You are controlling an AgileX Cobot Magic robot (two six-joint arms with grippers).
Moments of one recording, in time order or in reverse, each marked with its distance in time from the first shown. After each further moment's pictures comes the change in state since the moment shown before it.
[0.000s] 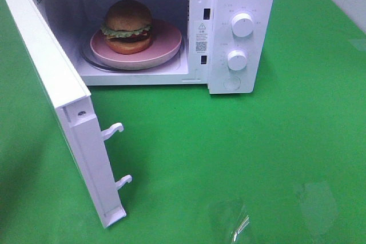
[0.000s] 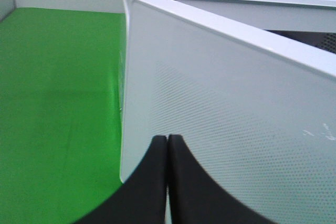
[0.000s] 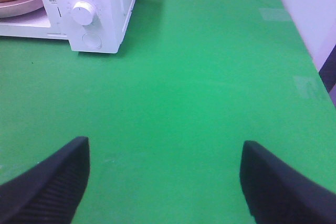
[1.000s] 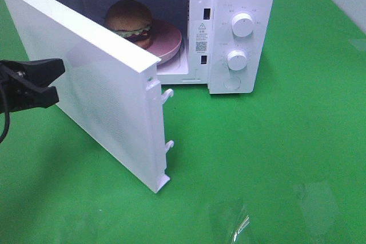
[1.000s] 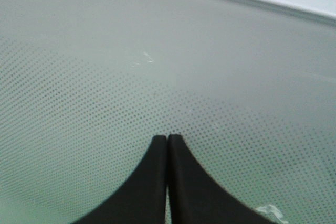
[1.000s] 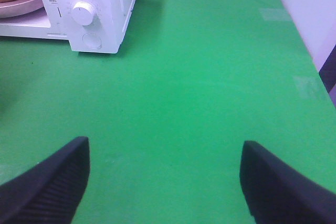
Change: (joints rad) left arm -0.268 0.360 -0.150 0.032 -0.163 -0.014; right arm 0.000 0.000 0.000 0.000 0.000 0.000
